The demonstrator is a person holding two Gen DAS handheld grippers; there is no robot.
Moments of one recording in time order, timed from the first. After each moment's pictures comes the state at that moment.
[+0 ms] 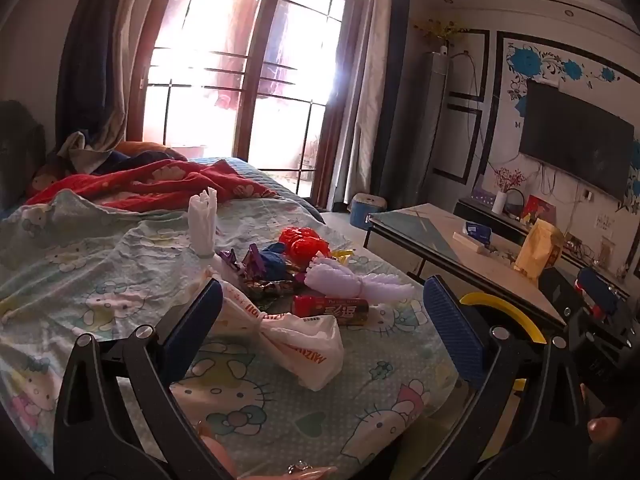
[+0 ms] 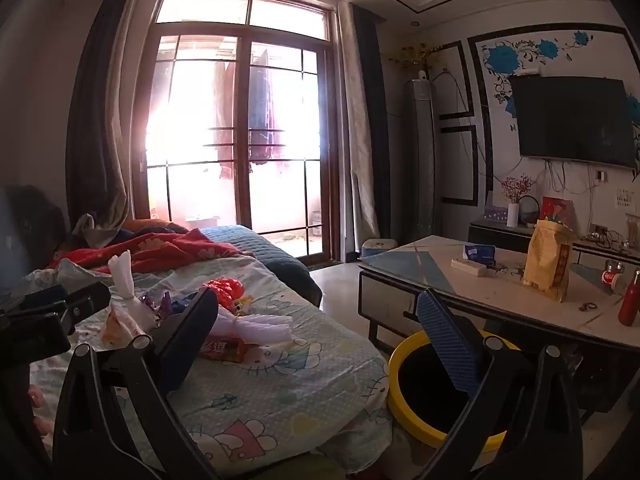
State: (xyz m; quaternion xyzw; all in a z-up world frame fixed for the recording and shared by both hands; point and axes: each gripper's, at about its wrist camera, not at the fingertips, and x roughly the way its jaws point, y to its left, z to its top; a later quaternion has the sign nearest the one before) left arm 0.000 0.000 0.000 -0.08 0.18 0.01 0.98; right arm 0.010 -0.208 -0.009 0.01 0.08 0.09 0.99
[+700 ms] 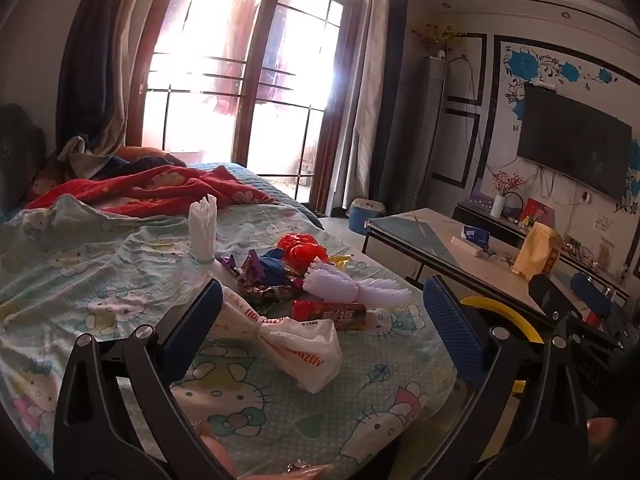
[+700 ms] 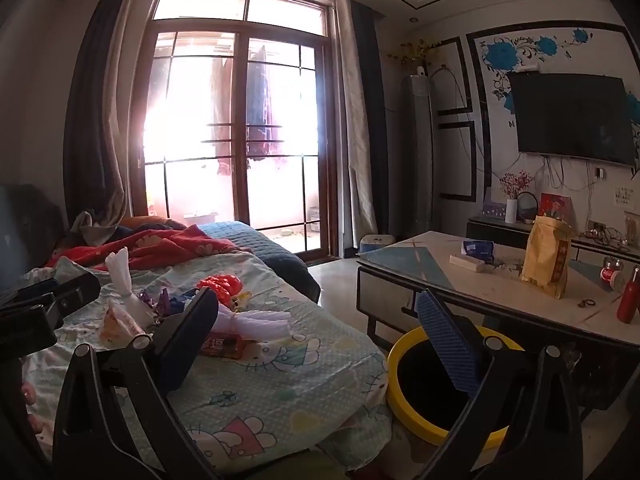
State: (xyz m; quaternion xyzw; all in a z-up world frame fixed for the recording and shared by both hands) left arm -0.004 0.003 0.003 -0.08 0.17 0.01 0.98; right arm 0.013 -0.209 -0.017 0.01 0.09 0.08 0.99
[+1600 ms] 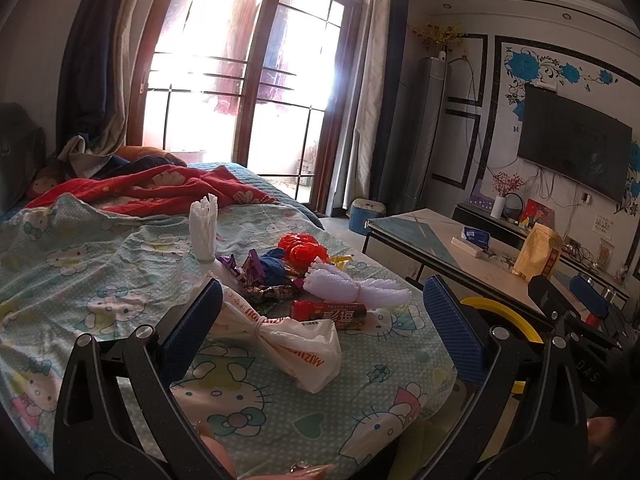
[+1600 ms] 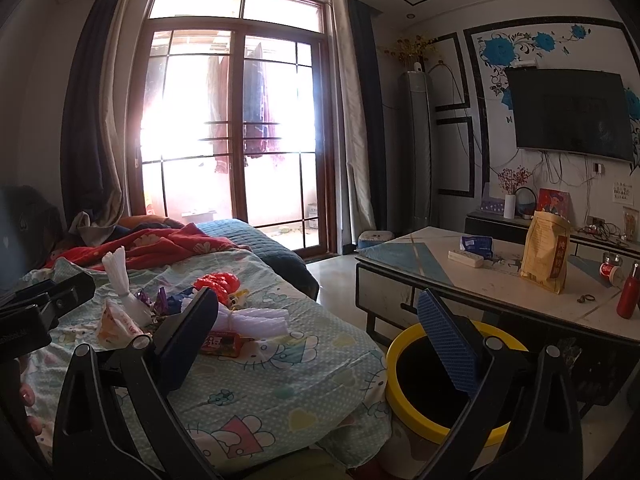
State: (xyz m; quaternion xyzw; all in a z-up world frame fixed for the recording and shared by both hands) left arm -0.004 0.003 0.003 -0.08 0.17 0.01 0.98; right arm 0.016 -0.211 -0.015 0.01 0.09 0.08 0.99
